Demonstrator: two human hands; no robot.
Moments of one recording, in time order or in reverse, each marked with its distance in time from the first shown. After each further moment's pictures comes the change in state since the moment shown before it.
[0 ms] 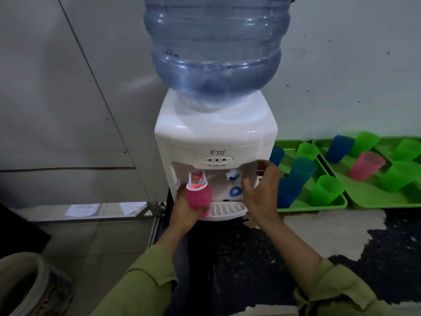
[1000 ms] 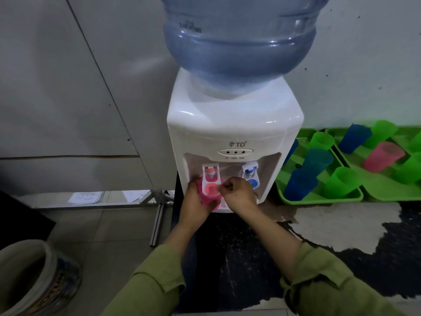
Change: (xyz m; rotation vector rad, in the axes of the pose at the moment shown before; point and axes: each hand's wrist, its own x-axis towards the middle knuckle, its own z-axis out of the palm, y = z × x) left_hand -0.001 -0.010 -0.004 -0.042 -0.002 0.035; right_hand -0.019 -0.005 0.078 -0.203 -0.579 0.376
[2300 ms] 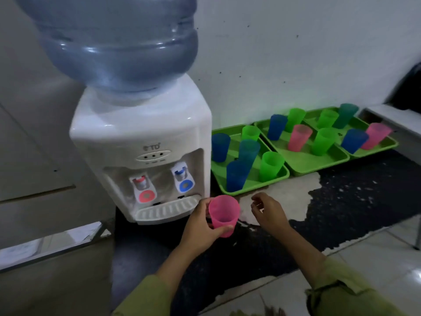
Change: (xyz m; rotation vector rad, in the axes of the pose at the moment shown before) left_hand -0.066 0.045 0.117 0.057 -0.498 0.099; right_hand -0.056 0.204 -0.121 -0.109 0.298 -0.011
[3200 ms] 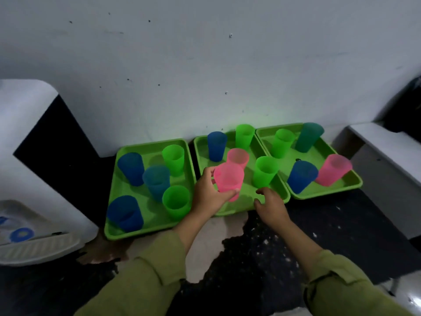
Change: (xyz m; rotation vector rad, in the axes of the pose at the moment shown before) left_hand 0.265 0.168 0.281 -0.011 0.276 -0.028; right_hand 0.209 0.258 -0.195 -0.137 -0.088 0.042
